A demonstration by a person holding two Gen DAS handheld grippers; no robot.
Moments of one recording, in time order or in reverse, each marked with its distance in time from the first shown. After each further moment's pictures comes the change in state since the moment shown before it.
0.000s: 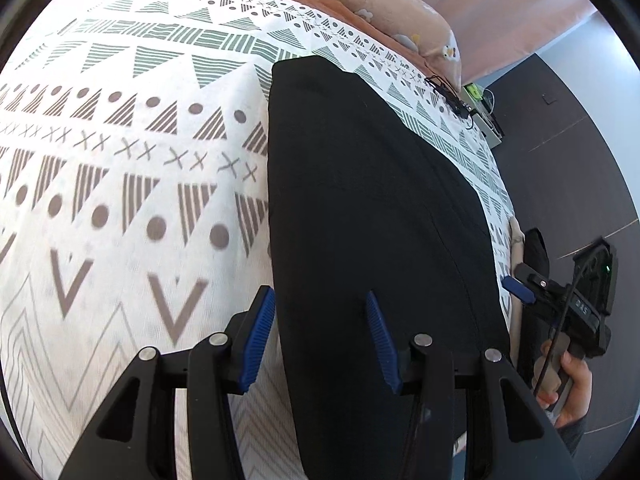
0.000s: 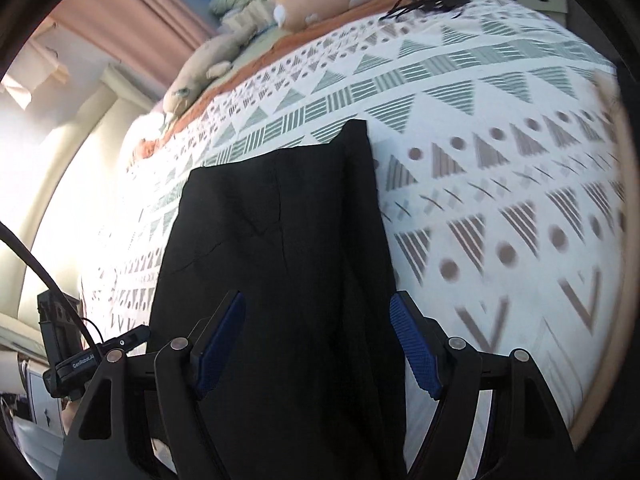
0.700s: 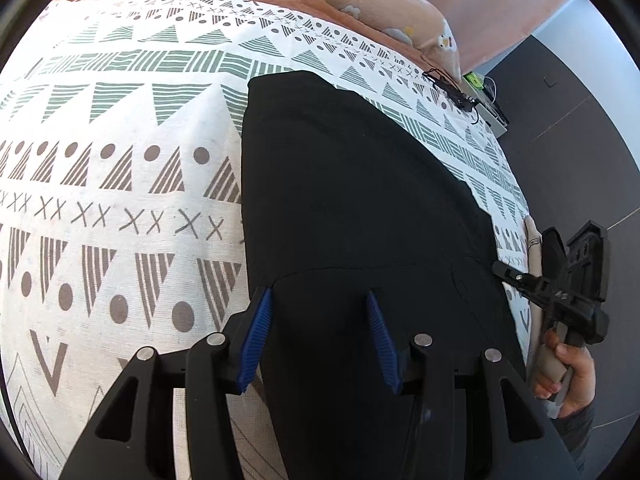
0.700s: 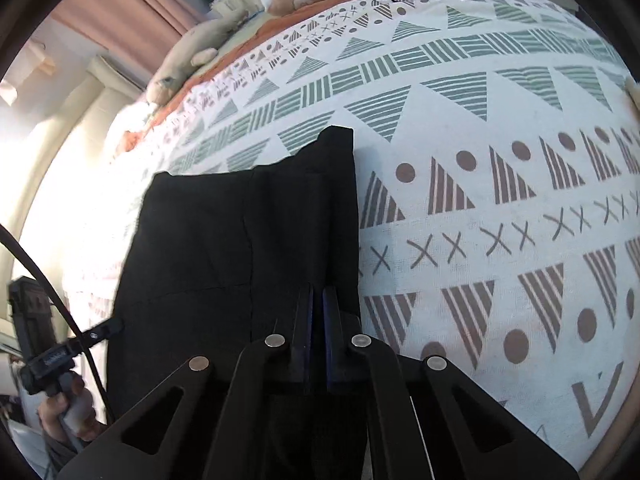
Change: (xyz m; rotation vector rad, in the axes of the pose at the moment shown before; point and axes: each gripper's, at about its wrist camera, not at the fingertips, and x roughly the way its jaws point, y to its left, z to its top) left arm 0.036 -0.023 0.038 0.080 -0.006 0.049; right arm 0.045 -0.029 0.028 0.029 0.007 0.031
